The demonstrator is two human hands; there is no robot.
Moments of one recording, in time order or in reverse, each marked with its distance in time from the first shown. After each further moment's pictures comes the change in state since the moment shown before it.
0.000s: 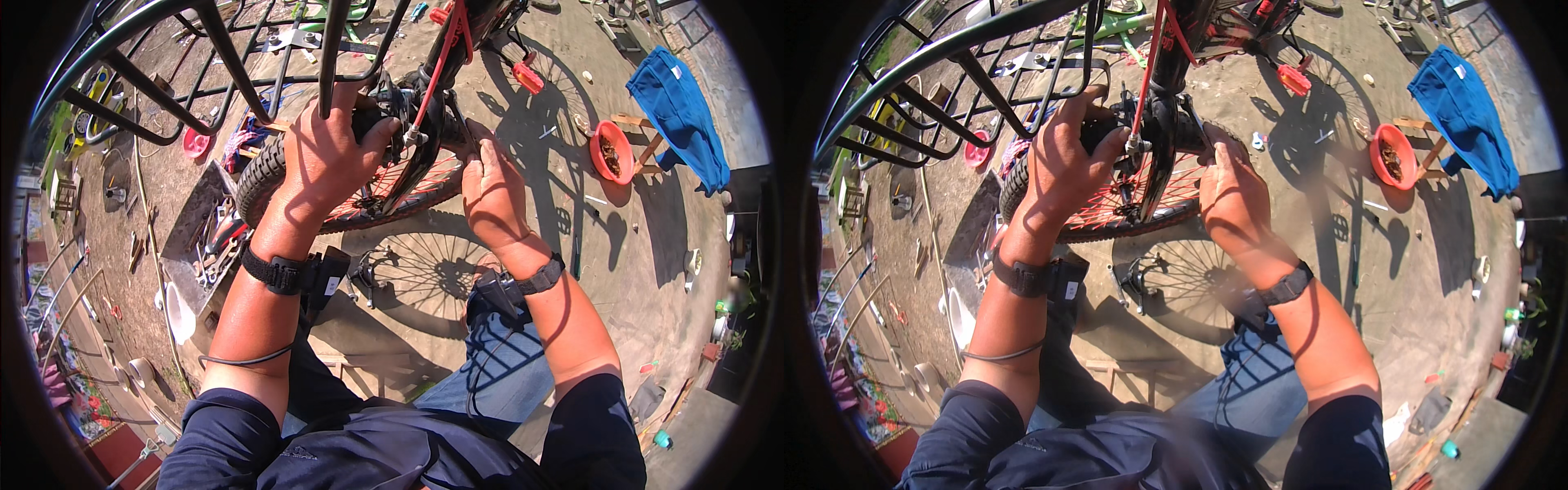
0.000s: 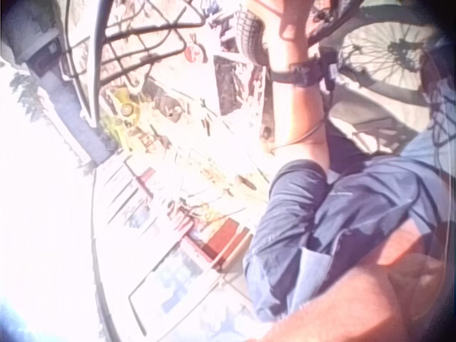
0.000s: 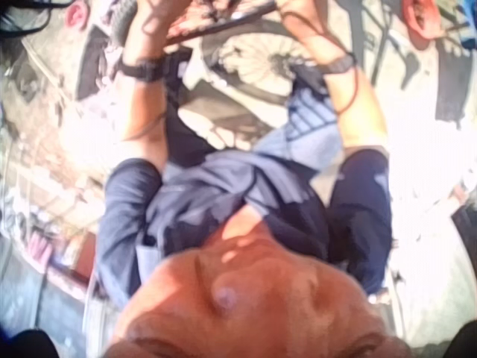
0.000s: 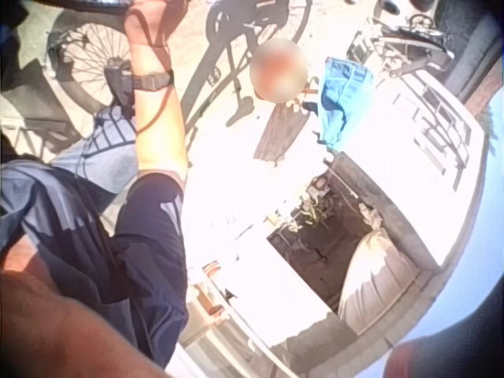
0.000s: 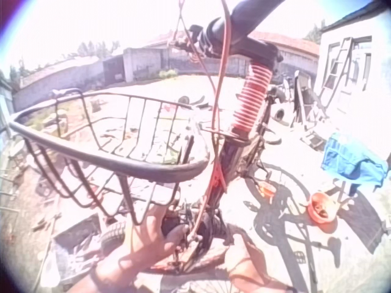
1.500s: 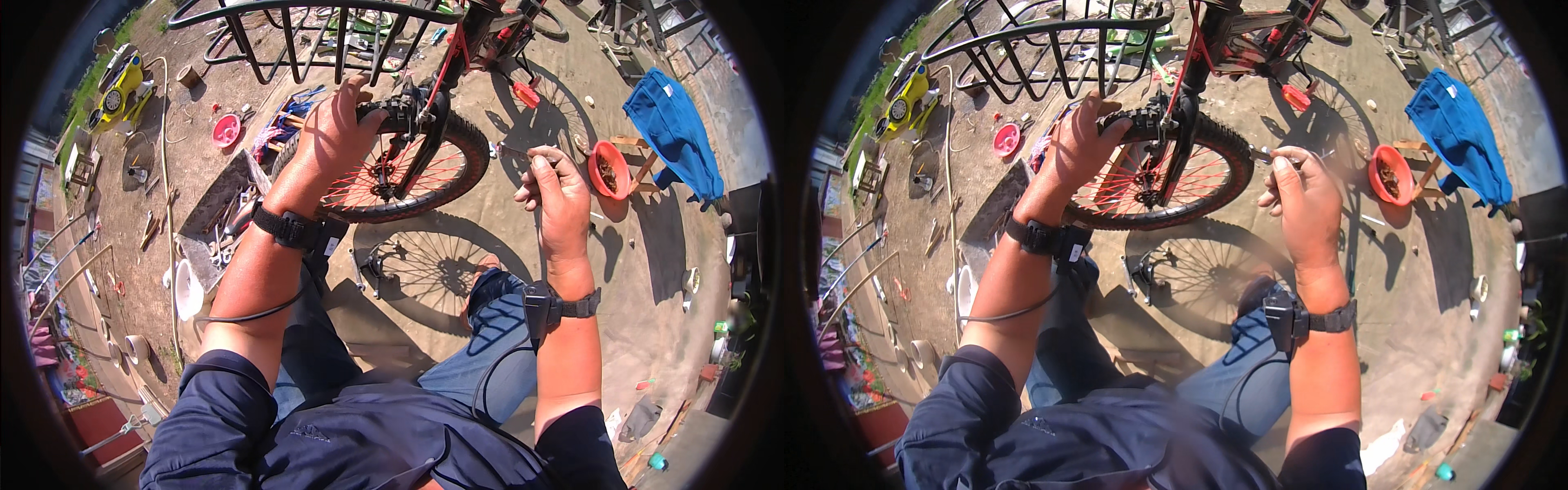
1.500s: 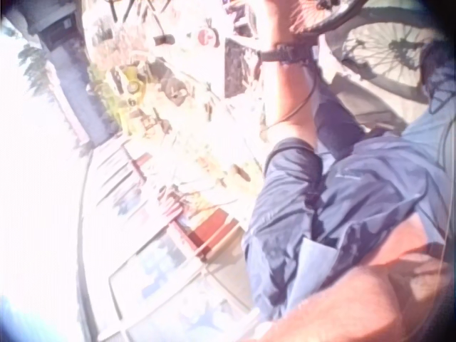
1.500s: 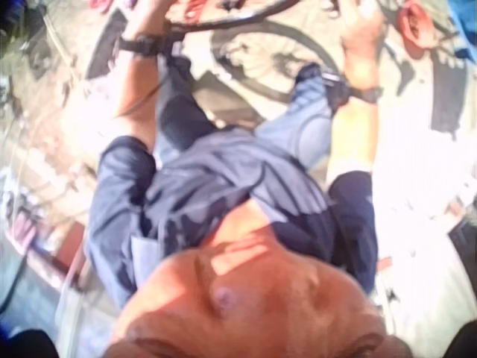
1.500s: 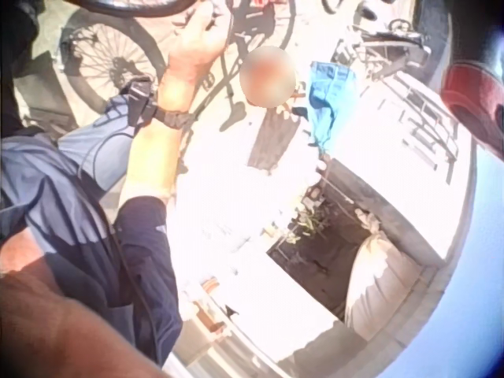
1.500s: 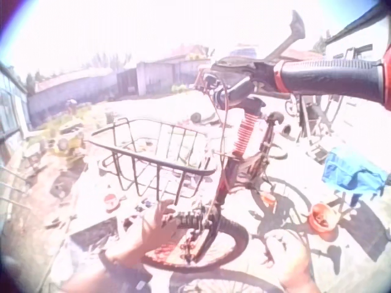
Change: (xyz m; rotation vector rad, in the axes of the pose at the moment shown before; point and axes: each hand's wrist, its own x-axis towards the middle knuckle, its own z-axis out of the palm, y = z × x) left_hand -0.019 0.003 -0.044 0.023 -0.050 -0.101; right_hand -0.025 -0.051 -0.123 0.759 -0.009 0.410
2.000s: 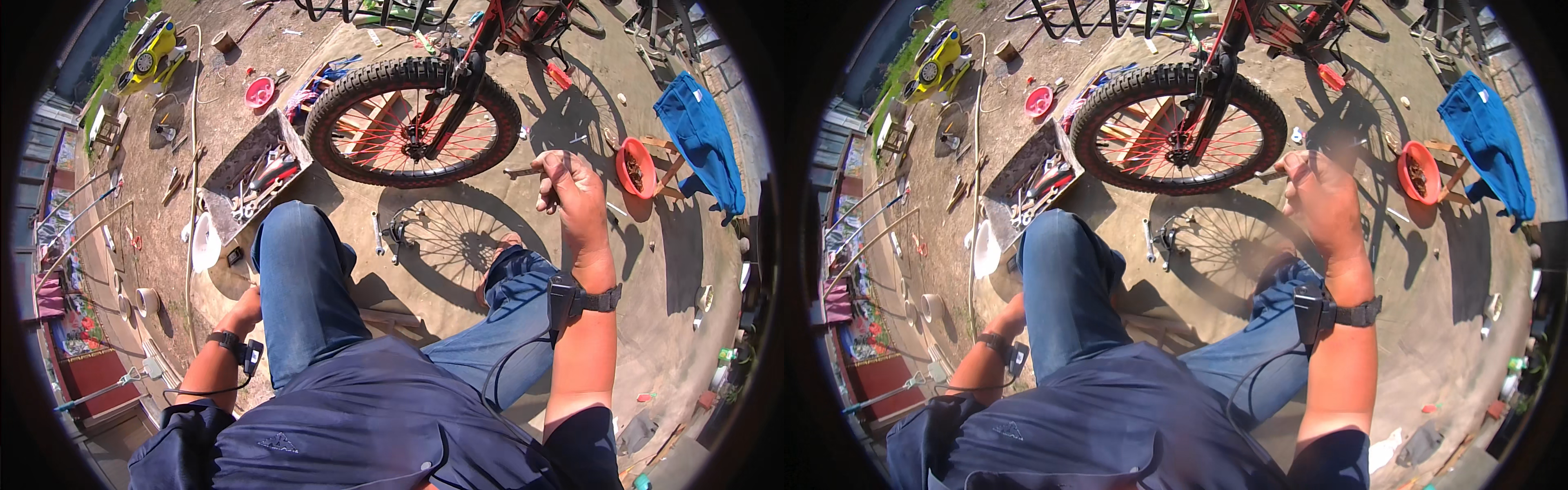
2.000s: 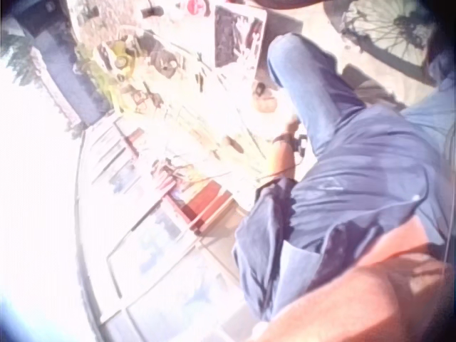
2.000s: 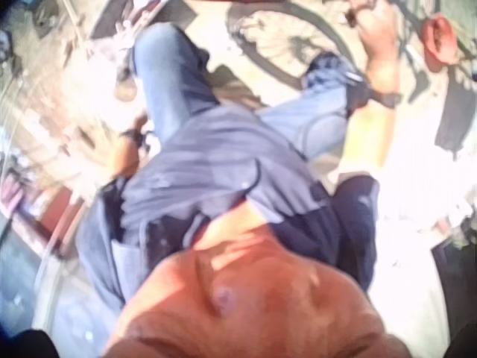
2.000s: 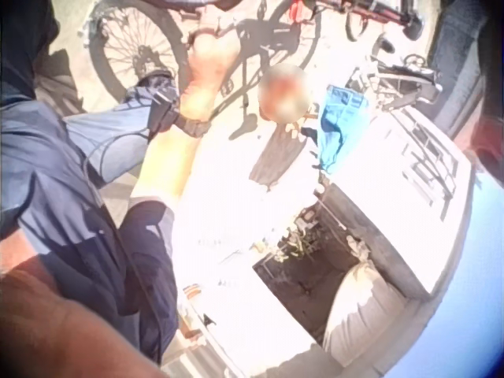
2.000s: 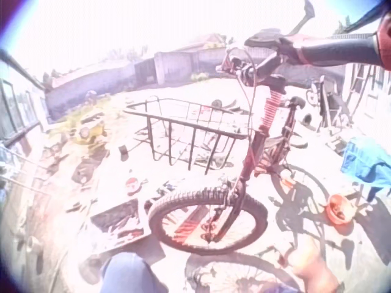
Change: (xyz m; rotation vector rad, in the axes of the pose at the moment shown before) left_hand -0.401 -0.121 -0.109 -0.399 -0.455 -1.359; right_hand -0.034 -0.003 -0.009 -0.055 -0.217 0.174
